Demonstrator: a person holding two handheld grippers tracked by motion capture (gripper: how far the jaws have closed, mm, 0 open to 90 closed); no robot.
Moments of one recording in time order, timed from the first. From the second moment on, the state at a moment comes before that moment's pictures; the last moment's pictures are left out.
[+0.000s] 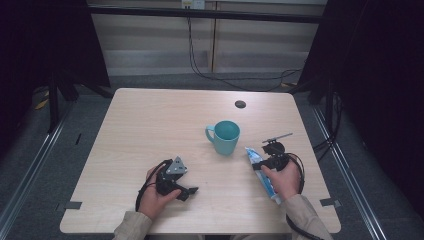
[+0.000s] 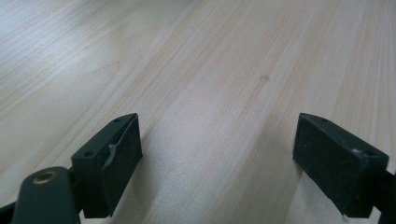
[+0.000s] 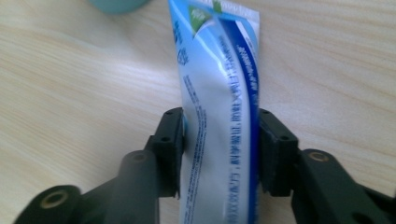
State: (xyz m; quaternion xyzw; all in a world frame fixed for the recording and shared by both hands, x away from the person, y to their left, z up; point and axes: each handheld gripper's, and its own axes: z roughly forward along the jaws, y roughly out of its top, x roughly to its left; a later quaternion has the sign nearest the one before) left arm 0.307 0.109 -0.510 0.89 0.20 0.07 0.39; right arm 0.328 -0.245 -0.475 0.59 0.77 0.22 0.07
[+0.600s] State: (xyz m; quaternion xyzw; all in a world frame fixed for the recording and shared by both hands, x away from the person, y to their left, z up) left arm 0.307 0.109 -0.510 0.89 0.21 0.07 0.39; right arm 0.321 -0.261 -0.455 0.58 0.75 0.32 0.07
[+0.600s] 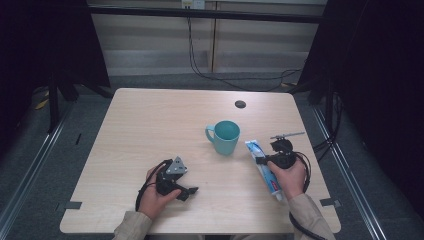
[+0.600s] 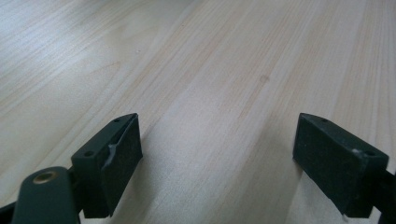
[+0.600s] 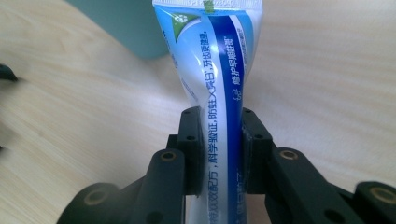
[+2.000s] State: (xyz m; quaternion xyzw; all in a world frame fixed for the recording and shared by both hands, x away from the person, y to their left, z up) left arm 0.307 0.109 -0.510 0.89 0.21 0.07 0.39; right arm 0.321 -0.266 -0.384 0.50 0.65 0.53 0.20
